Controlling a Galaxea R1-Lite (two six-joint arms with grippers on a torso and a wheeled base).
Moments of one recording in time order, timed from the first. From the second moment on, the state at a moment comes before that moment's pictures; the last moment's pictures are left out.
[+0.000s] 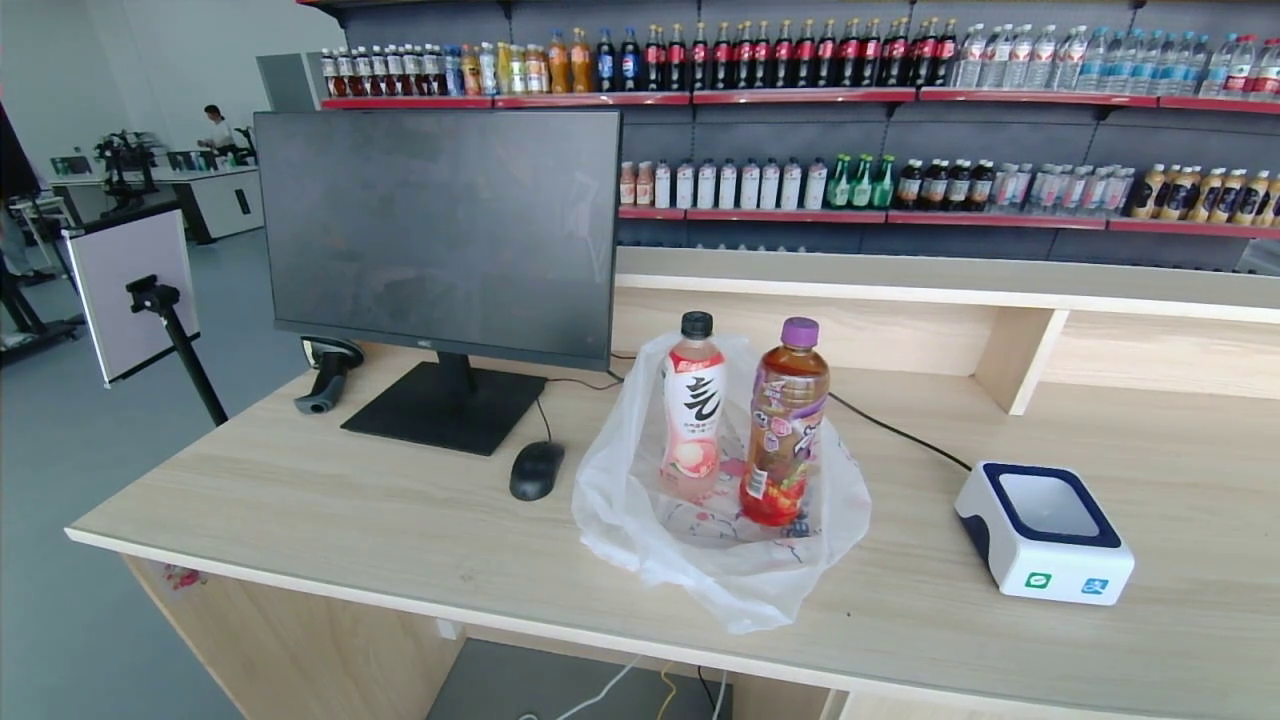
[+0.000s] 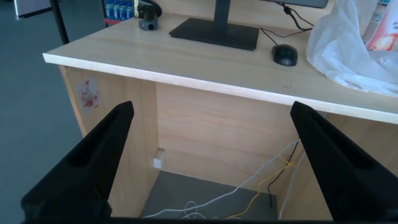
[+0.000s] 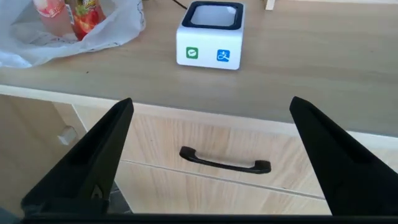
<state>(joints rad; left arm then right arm) 0.00 0.00 0.00 0.00 0.00 -0.01 0.00 0.04 0.00 0.00 0.00 -0.03</state>
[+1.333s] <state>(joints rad) 0.00 0.00 0.00 0.00 0.00 0.00 0.00 0.00 0.00 0.00 0.03 -0.07</state>
